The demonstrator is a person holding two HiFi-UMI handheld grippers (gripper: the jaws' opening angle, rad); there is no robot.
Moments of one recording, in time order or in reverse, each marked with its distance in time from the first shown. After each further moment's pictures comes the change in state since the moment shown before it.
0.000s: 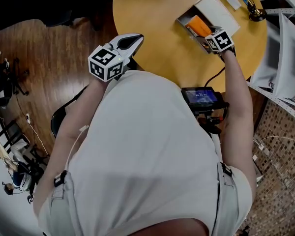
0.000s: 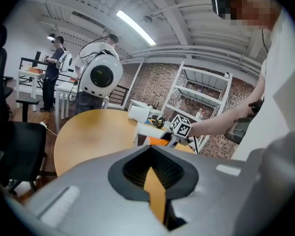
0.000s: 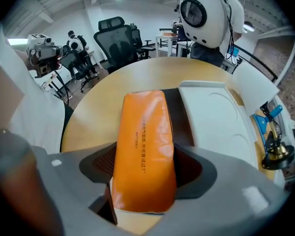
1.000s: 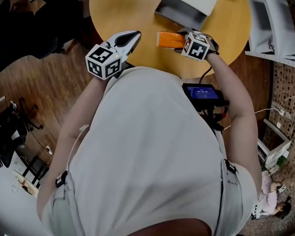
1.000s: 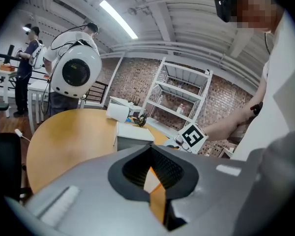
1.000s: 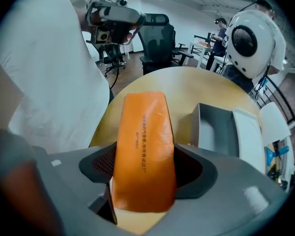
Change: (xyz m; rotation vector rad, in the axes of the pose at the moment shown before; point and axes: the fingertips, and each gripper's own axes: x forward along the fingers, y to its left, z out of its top) left arm 0.023 -0.002 0.013 0.074 0.061 -0.232; right arm 0.005 0.155 0.010 -0.333 0.025 0.099
